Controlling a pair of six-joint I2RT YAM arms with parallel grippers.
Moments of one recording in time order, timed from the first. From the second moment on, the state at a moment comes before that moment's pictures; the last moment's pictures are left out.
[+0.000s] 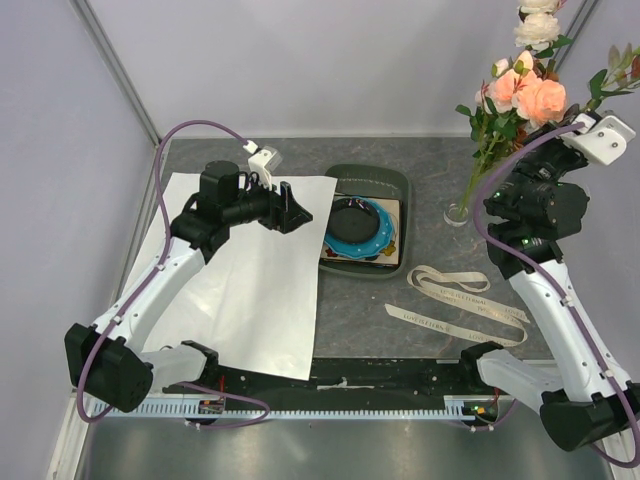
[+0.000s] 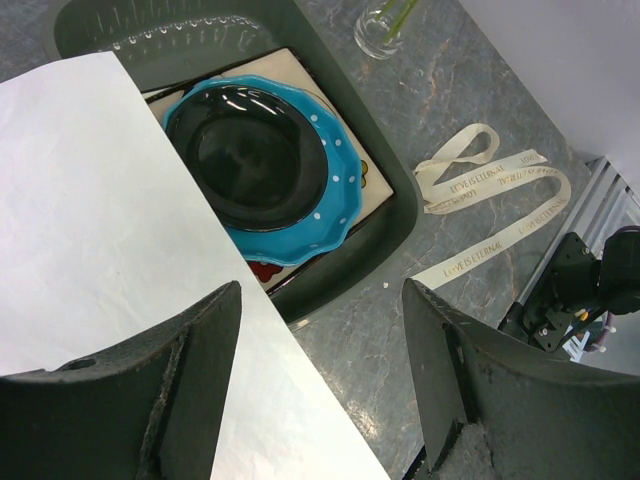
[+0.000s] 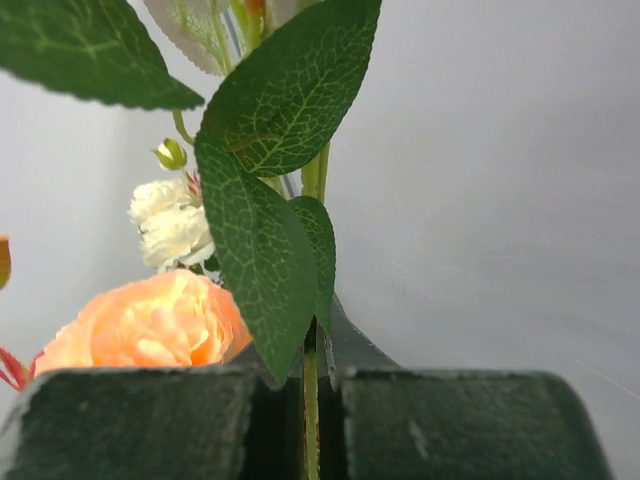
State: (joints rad) left arm -0.40 1.21 1.09 -0.30 0.53 -0.19; right arm 0.31 1.02 1.19 0.61 0.96 -0.33
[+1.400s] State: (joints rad) left arm -0.40 1.22 1.08 -0.29 0.53 -0.19; right arm 0.27 1.07 1.15 0.65 0.80 -0.34
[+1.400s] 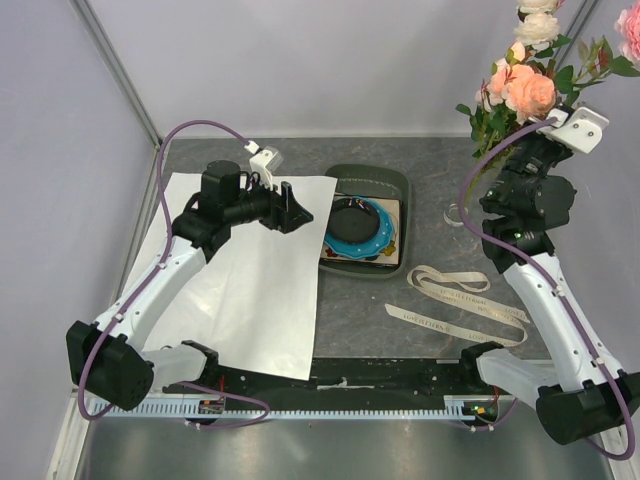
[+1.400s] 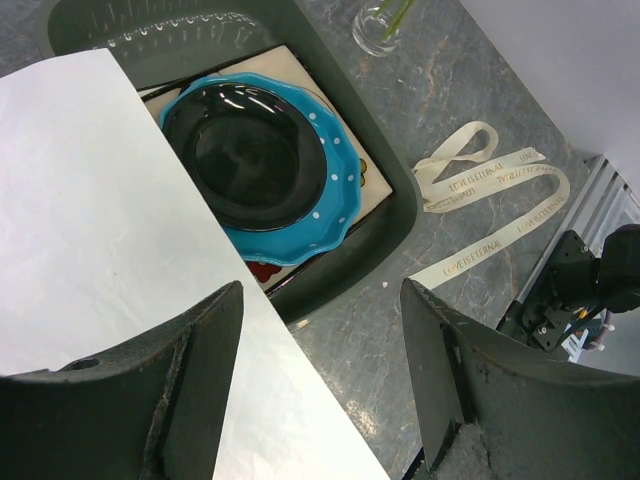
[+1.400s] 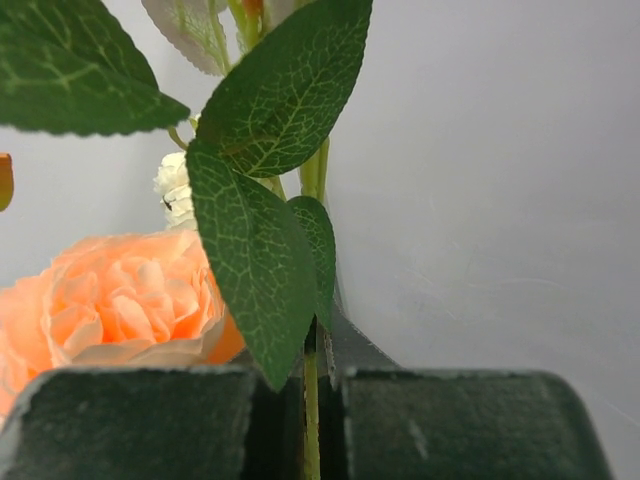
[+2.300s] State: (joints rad) left arm -0.40 1.22 1.08 -0.28 0.53 -0.19; right arm 0.26 1.12 1.18 0.70 0.80 -0.35
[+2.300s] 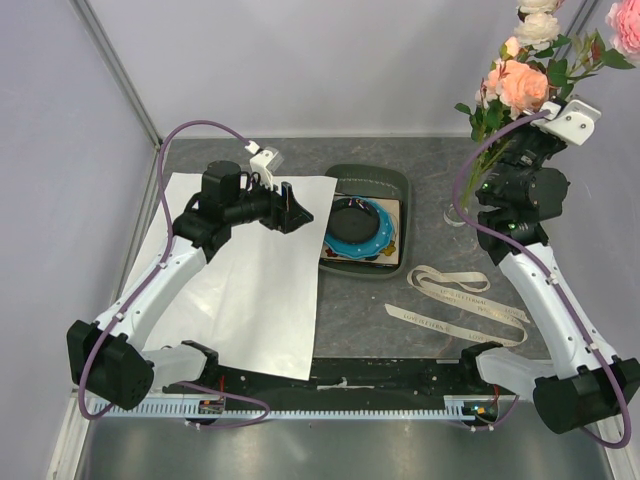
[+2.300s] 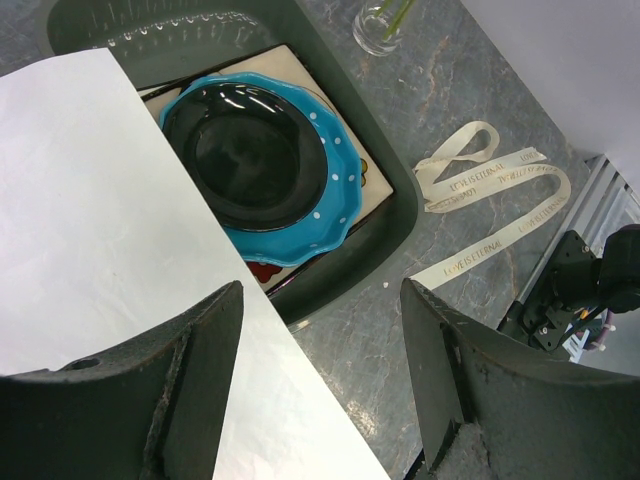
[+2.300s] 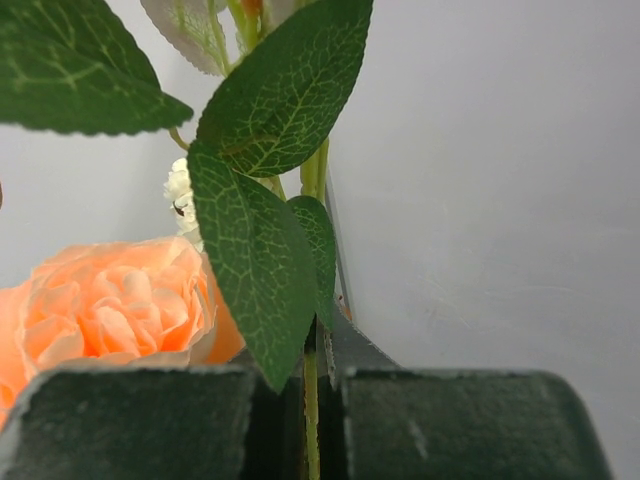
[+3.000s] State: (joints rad) left arm -0.40 1.22 1.08 -0.28 0.54 -0.19; right arm 0.26 1.15 1.17 0.70 0.75 -0.33
